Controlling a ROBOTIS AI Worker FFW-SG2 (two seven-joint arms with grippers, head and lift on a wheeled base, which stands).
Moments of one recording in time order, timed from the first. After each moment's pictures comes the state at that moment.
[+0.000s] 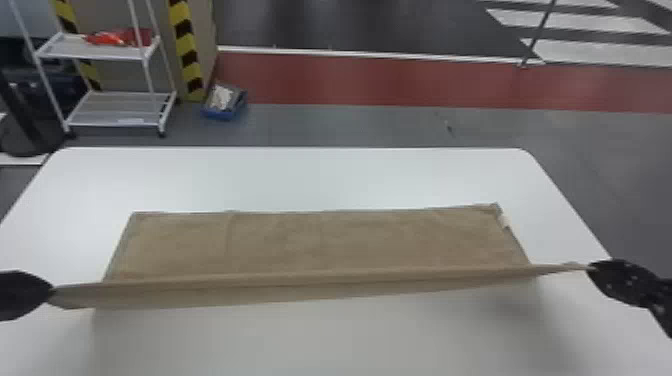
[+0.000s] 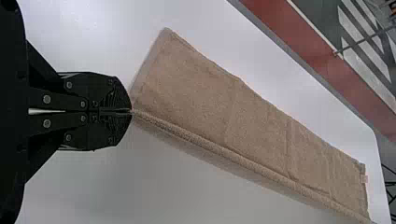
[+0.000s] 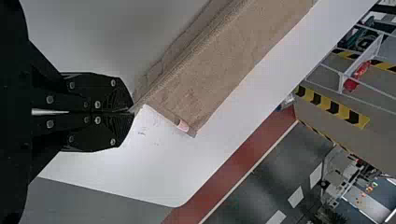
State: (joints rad) left arm 0.32 0.43 0.49 -2.11 -0.43 0.32 -1.43; right arm 0.38 -0.23 -0.64 -2.08 0.49 0.21 1.08
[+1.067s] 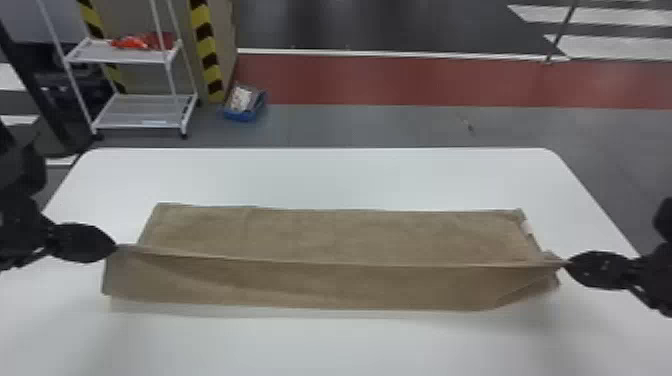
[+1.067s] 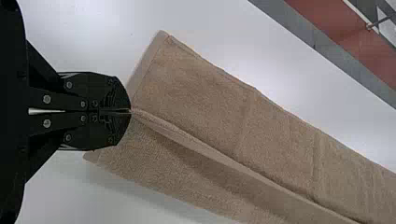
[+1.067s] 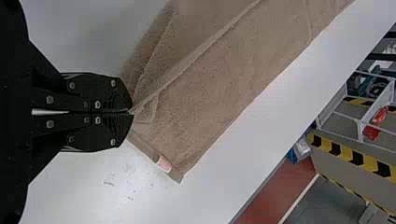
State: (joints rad) left arm -0.06 0.53 0.22 -1.73 -0.54 0.30 -1.44; right arm 0.14 -0.26 -0.49 -1.94 0.66 0.37 1.36
